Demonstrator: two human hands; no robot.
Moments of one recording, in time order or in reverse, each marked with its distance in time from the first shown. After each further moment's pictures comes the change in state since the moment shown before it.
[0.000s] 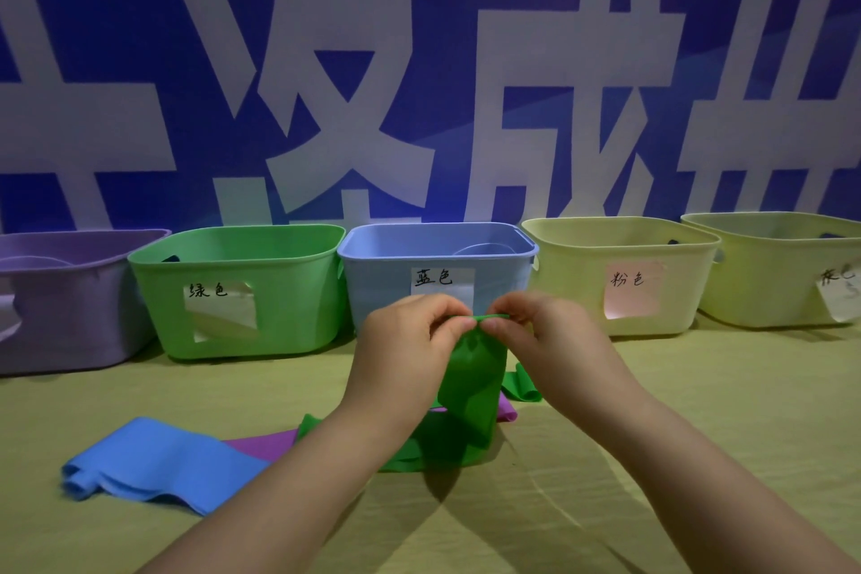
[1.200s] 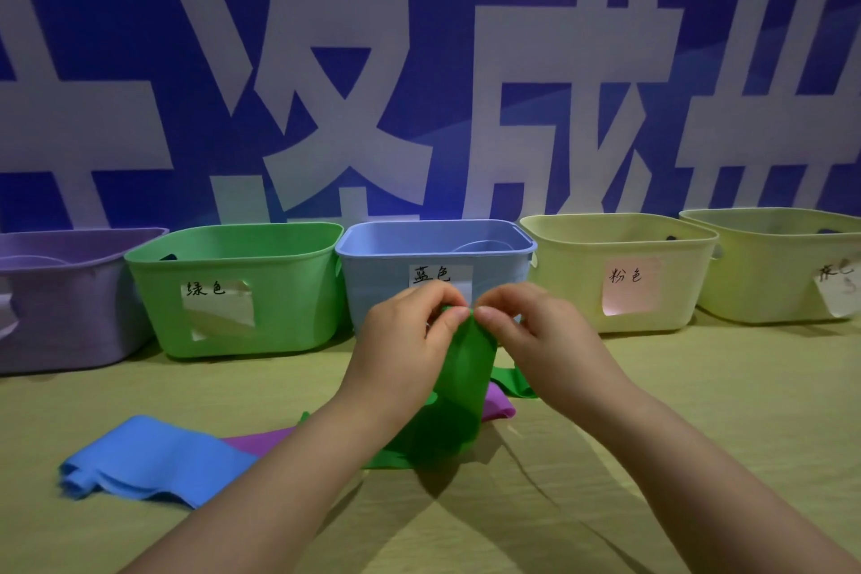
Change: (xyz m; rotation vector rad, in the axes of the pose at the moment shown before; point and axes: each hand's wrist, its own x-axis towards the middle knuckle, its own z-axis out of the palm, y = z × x) left_hand 0.004 -0.004 -0.002 0.001 -0.055 0.042; right_hand 0.001 0.001 0.004 0.099 -0.043 -0.037
